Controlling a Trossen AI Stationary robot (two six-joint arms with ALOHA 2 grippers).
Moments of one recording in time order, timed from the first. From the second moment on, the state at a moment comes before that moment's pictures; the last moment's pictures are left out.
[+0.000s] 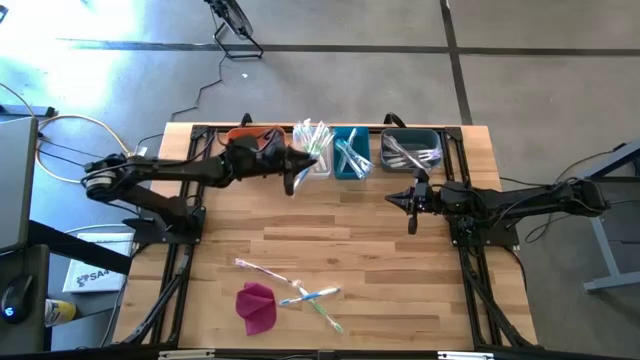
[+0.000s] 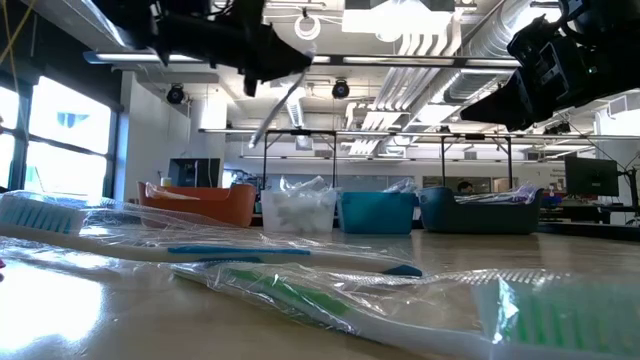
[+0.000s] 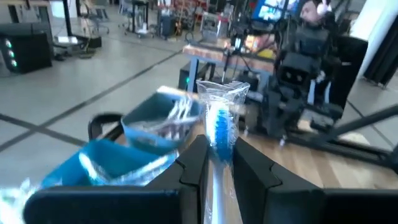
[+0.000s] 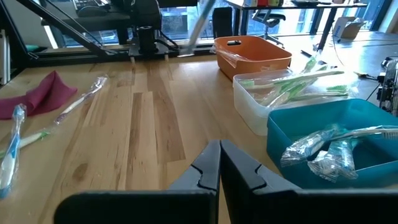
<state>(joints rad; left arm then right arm) 0.31 1.28 0.74 0.51 0.09 -0.14 -0.03 0.63 0.17 0.25 0.18 0.06</state>
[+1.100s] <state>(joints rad) 0.45 1.92 1.24 0.84 0.09 -0.24 -0.03 0.63 0.17 0.24 0.18 0.06</state>
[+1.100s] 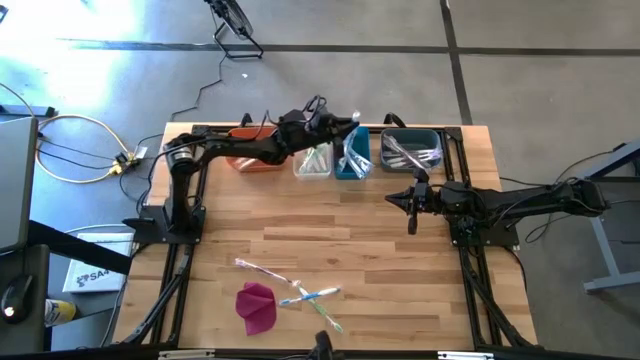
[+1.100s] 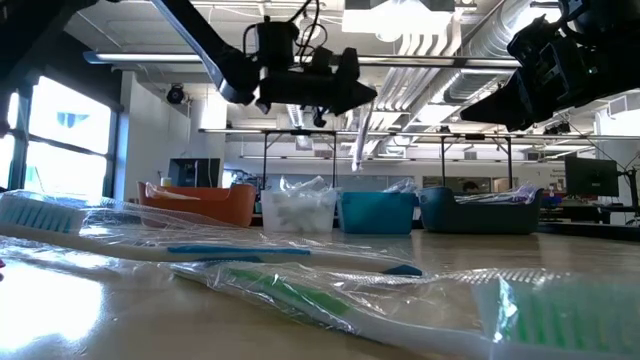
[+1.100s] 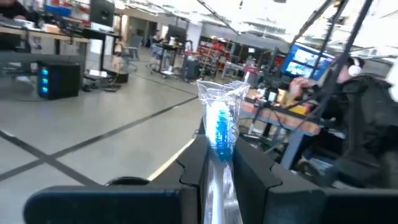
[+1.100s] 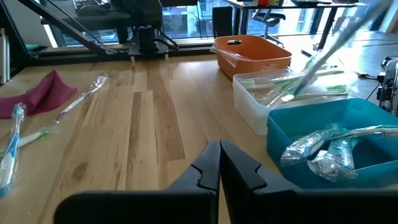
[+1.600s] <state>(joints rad) 0.47 2.06 1.26 0.86 -0.08 -0.30 -0.03 0.63 0.17 0.24 0.18 0.06</state>
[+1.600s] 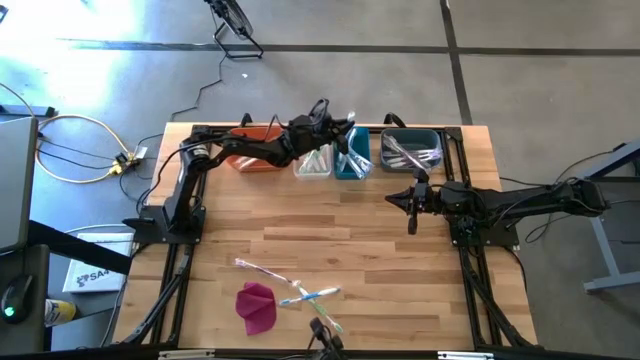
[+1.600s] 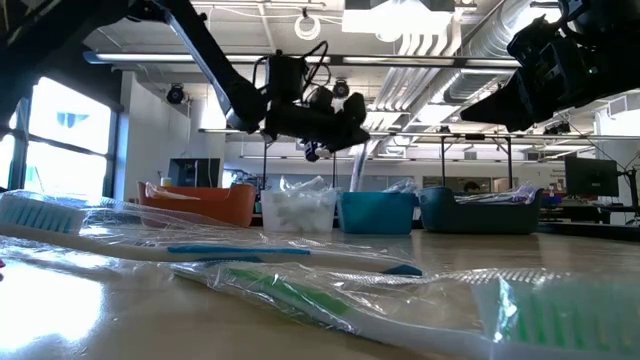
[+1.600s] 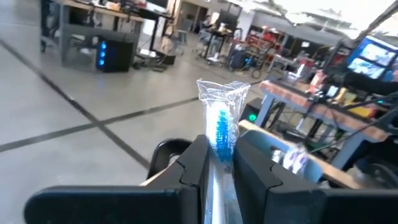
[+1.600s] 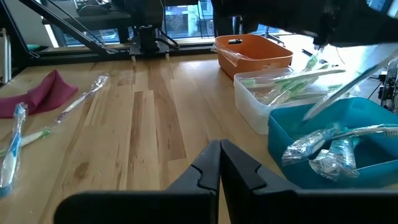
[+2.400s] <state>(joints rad) 0.47 2.08 1.26 0.73 -0.15 -0.29 -0.03 0.63 0.17 0.24 0.18 0.06</state>
